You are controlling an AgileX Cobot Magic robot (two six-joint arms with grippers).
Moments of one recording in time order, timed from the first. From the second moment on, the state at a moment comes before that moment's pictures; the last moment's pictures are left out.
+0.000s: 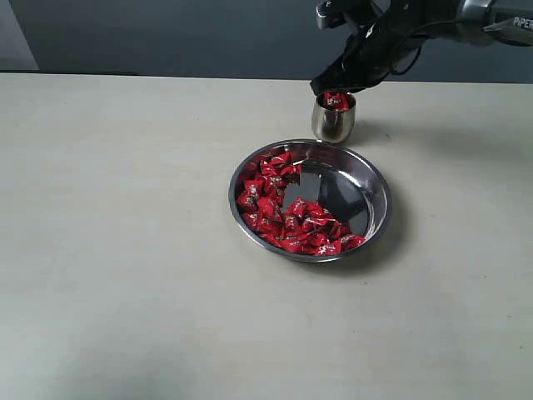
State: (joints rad) left arm -0.06 0.00 0.00 0.14 0.31 -0.05; right arm 0.27 2.23 -1.79 0.12 0.60 -0.36
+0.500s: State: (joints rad) left arm -0.06 0.00 0.00 0.14 0.31 -0.05; right arm 0.26 2.23 -1.79 0.14 0.60 -0.36
